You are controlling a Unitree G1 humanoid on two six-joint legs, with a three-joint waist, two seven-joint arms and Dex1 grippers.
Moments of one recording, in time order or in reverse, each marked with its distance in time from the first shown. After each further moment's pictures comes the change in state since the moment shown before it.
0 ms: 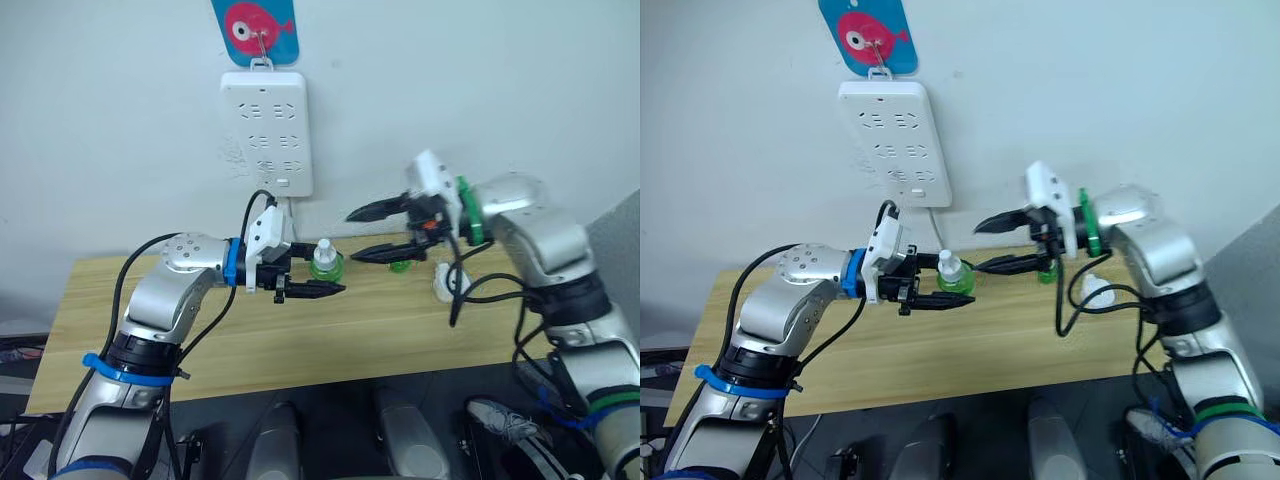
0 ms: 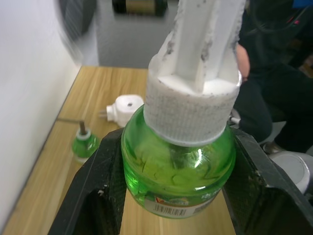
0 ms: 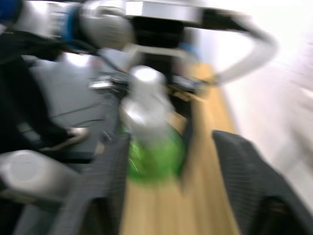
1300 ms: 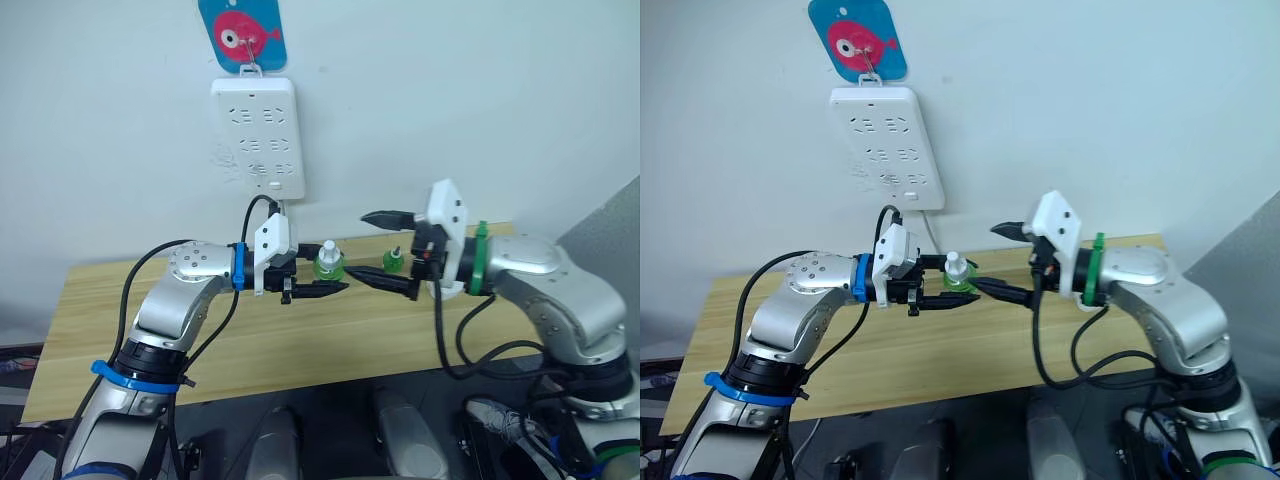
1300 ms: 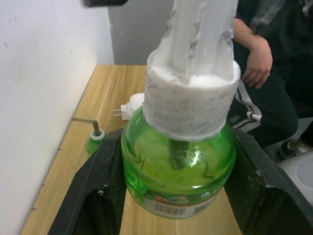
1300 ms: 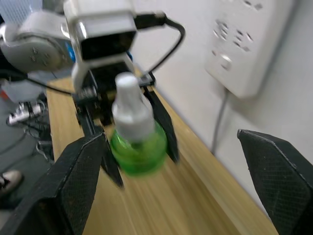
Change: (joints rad) left arm 0.019 -0.033 -0.022 0.005 0.053 -0.075 0.068; right arm 0.257 0.098 -0.036 -0.475 0.092 0.293 -0.516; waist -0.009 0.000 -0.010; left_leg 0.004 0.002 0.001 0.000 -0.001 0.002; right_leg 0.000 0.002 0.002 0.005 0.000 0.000
